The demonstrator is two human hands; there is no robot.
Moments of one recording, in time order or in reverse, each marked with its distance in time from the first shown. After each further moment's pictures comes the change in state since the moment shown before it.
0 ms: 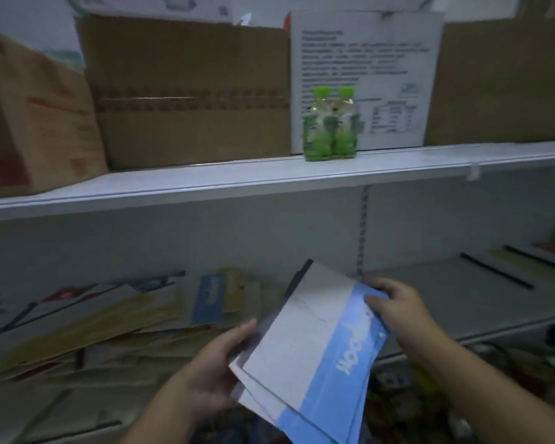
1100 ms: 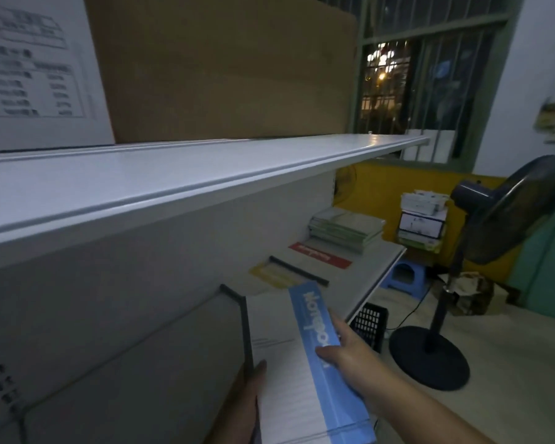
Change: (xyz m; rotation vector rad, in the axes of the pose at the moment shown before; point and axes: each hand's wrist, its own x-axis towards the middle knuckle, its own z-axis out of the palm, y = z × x) left_hand 0.453 -0.132 0.349 0.311 -0.068 0.239; right_hand 0.160 0.134 -0.394 0.088 0.164 0.458
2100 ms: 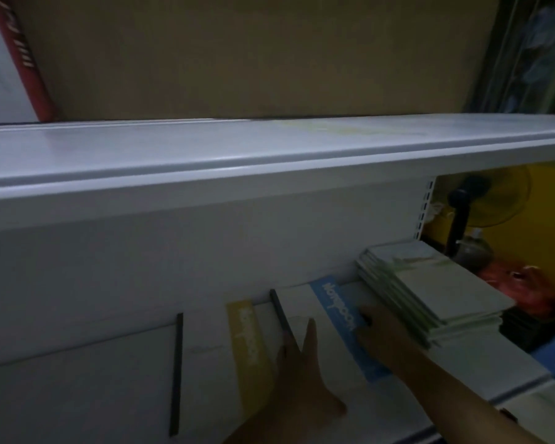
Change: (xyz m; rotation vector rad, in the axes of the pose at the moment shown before) left_hand 0.269 -0.019 0.217 1.005 0.173 -0.361; right_hand 0.350 -0.034 -0.195 -0.813 -0.134 -0.225
